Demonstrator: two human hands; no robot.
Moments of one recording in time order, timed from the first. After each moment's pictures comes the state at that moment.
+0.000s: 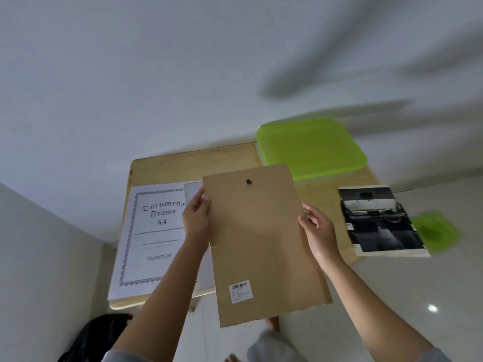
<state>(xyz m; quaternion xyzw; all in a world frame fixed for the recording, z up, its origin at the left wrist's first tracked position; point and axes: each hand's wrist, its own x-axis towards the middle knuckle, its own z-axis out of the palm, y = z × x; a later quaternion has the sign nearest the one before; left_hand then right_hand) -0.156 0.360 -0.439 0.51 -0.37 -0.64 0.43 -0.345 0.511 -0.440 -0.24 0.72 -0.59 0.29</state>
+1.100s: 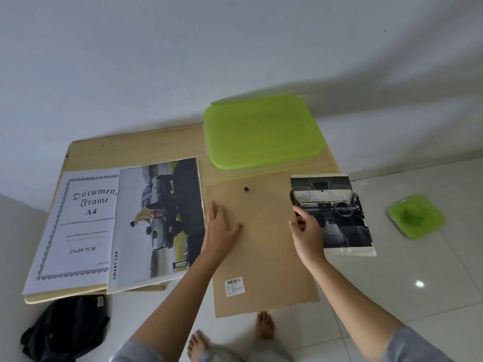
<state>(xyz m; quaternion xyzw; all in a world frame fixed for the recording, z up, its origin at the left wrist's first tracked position) -0.317 0.465 -0.508 0.55 -0.75 -0.36 0.08 -0.484 0.574 -0.507 -0.27 0.82 -0.43 0.26</state>
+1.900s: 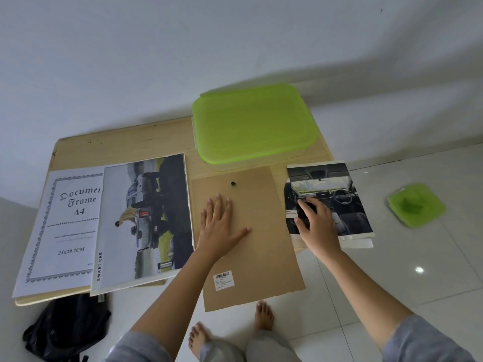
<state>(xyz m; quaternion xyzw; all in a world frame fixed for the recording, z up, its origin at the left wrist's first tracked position) -0.325 0.468 -0.528 0.46 -0.86 -0.22 -0.07 -0.538 0.594 -0.531 -0.47 0.85 -0.19 0.12</state>
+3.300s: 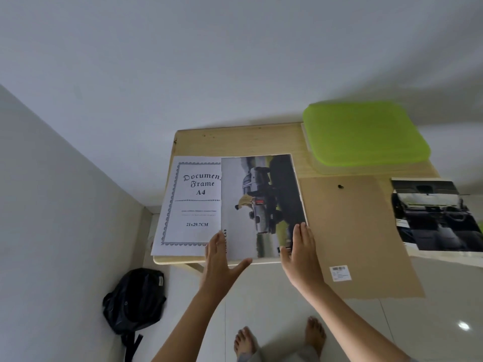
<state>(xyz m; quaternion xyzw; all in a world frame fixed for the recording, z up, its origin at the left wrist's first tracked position) -0.048 0.464 -0.514 0.58 -0.73 -0.35 0.12 -0.234 0.520 -0.507 -0.48 0.82 -0.20 0.22</state>
